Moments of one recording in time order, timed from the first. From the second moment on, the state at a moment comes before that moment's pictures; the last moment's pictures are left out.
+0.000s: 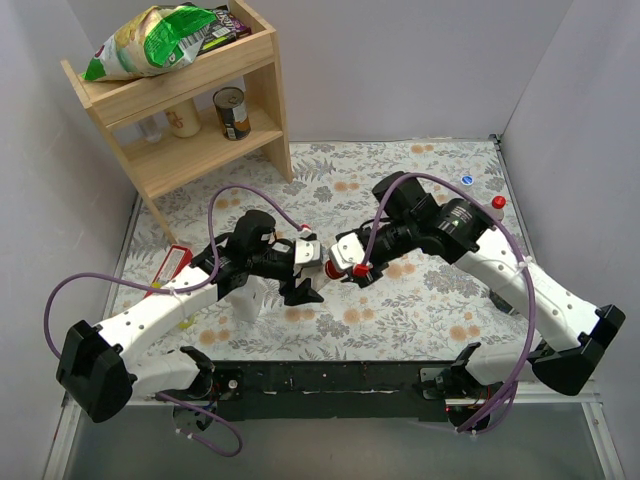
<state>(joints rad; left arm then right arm) -0.68 1.16 0.85 -0.30 0.81 0.49 0.86 1.30 1.48 -1.03 -0.74 -1.13</state>
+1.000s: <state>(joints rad) -0.69 1.16 0.85 -0.14 0.31 0.32 0.62 1.59 1.78 -1.00 -0.86 -0.49</state>
